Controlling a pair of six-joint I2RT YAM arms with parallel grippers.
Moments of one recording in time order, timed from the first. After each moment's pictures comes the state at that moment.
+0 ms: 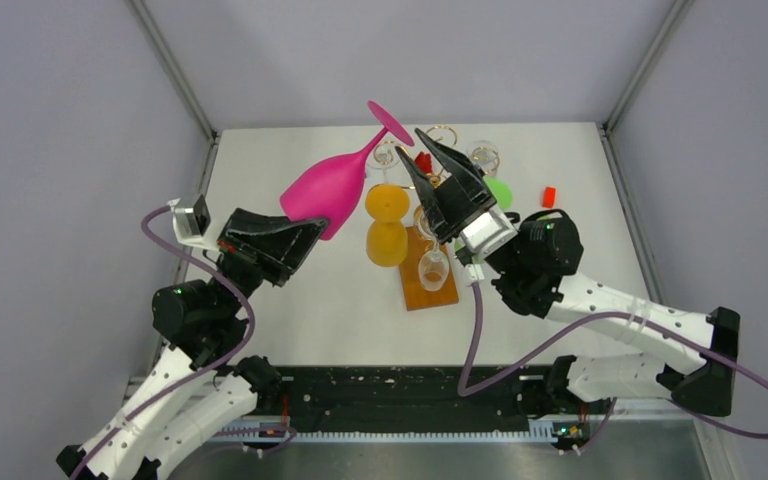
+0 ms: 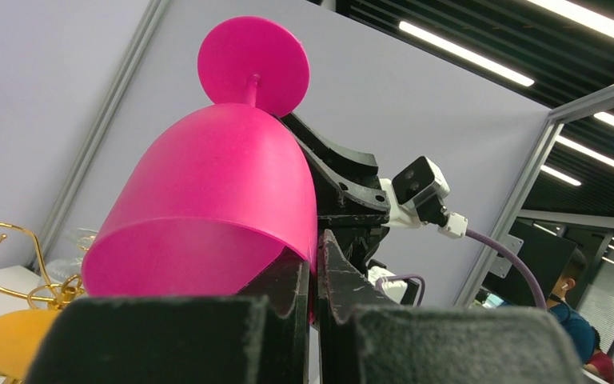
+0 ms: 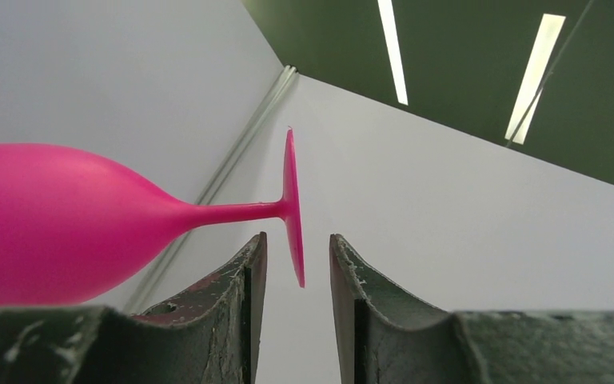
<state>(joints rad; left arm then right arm) -0.64 0.57 0.75 0.62 0.29 -0.92 1.09 1.15 1.08 0.89 -0.05 -0.84</state>
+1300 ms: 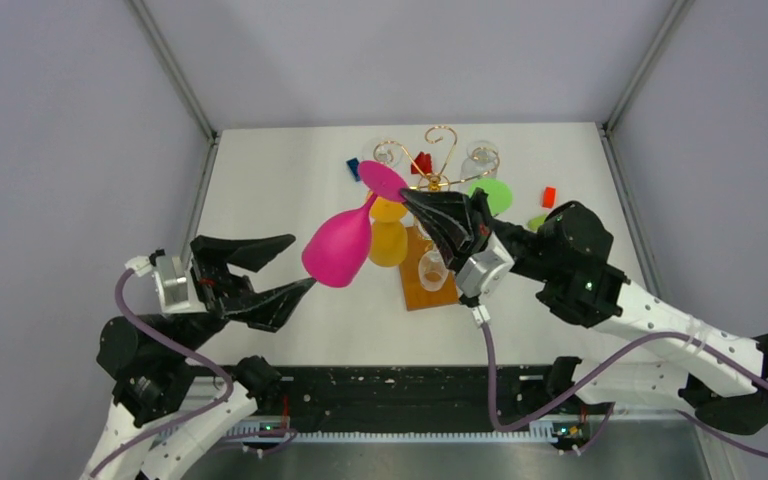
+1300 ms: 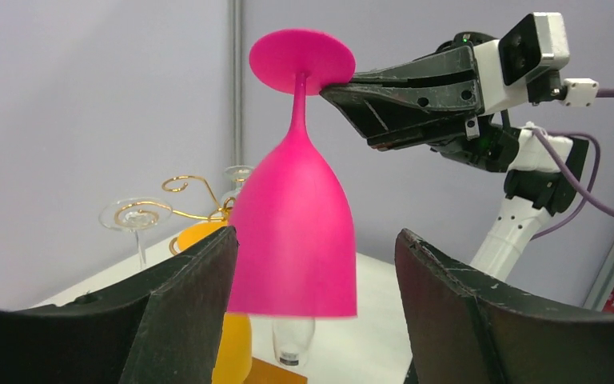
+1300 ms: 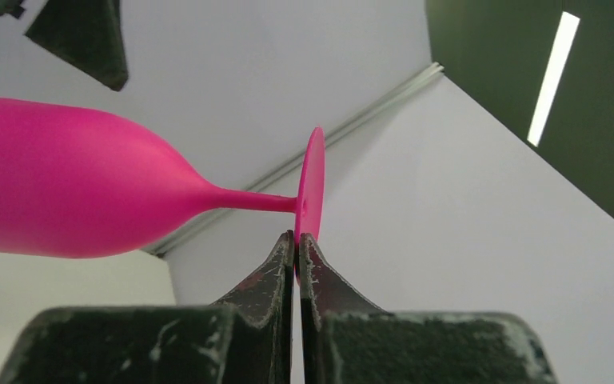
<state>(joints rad) -0.64 0.31 0.90 -0.05 0.36 -0.29 1.10 0.97 1.15 0.25 -0.26 -1.02</state>
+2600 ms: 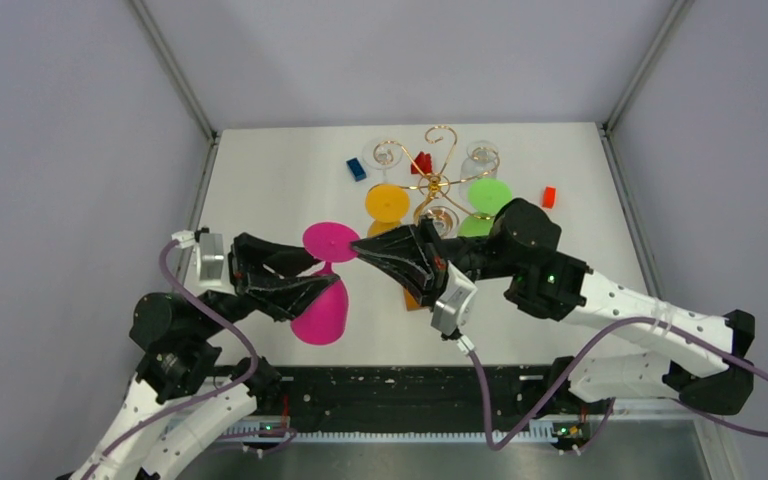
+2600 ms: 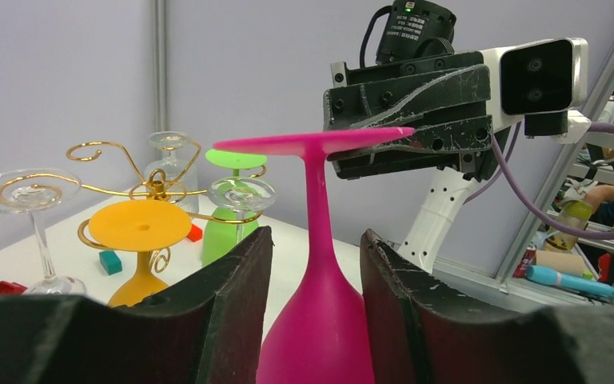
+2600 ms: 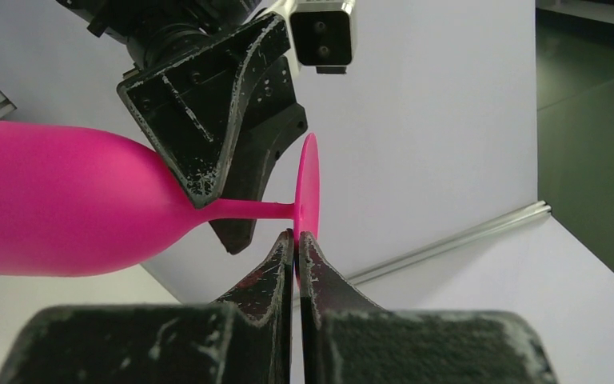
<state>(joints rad) -0.64 0.40 0.83 0.05 0.49 -0.42 1.16 1.11 1.21 0.17 -0.60 -1.10</state>
